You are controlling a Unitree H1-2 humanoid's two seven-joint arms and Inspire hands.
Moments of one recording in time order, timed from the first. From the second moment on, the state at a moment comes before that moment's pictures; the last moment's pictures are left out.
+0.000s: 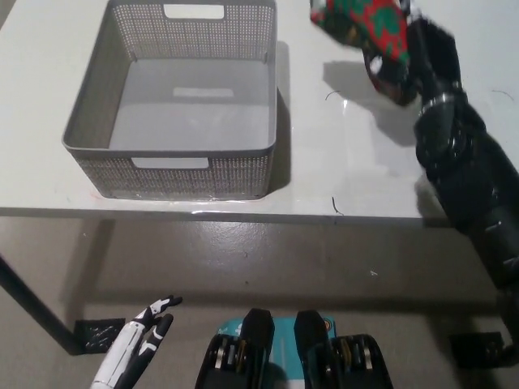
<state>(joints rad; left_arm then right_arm) 0.08 0.22 -0.11 0.01 0.20 -0.10 -0.09 -1.08 -0.20 0.21 0.91 -0.54 -0.06 -0.34</state>
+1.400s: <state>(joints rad) 0.06 0.23 -0.17 0.00 0.25 -0.08 -0.12 -1.38 0.11 0.33 1.15 -0.53 0.09 -0.21</state>
